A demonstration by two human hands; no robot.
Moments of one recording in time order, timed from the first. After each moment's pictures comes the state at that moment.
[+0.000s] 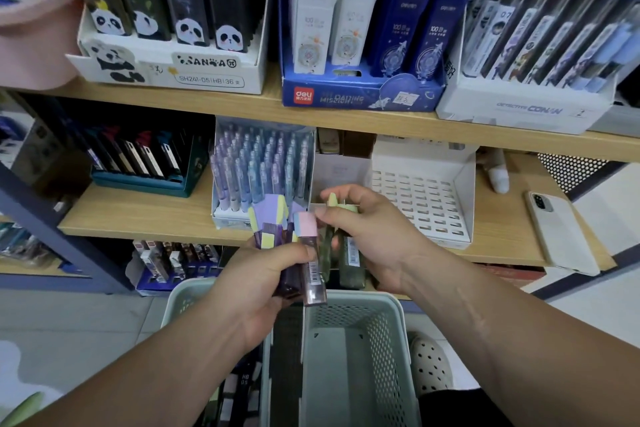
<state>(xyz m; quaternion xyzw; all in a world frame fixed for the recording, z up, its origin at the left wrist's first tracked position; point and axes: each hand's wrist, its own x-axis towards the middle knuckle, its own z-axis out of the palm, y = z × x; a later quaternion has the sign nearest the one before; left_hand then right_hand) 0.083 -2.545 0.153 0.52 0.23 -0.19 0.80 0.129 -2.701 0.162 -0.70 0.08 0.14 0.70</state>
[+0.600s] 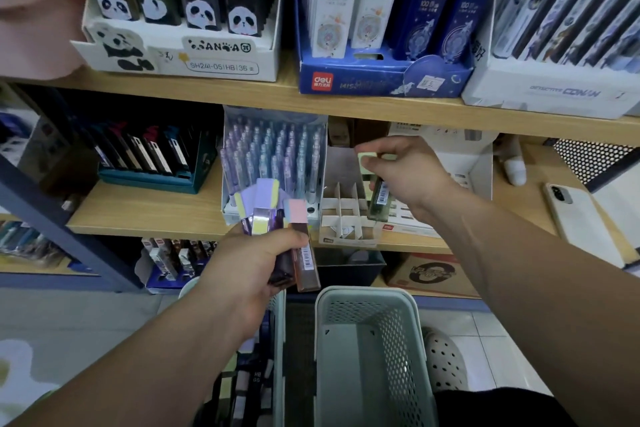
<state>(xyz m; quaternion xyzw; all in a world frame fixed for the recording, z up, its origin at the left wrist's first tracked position) 0.094 -2.524 0.153 0.55 0.25 -0.13 0.78 0.197 -2.729 0.170 -0.84 0.06 -0.01 0.53</state>
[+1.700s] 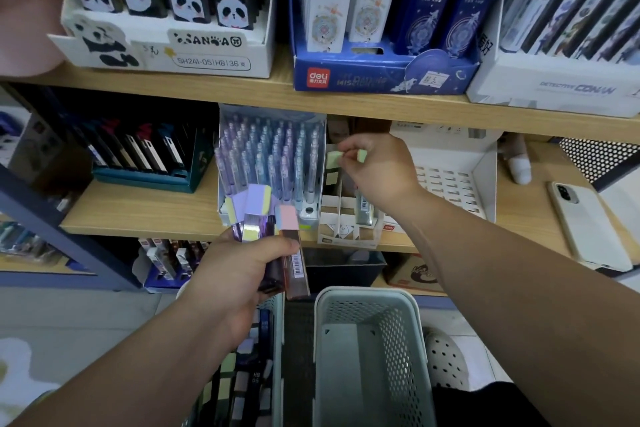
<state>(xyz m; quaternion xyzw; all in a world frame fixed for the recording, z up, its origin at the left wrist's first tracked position) 0.093 -2.518 0.148 0.58 0.25 -0.13 0.77 0.216 -2.707 0.149 -0.92 -0.02 -0.08 0.39</state>
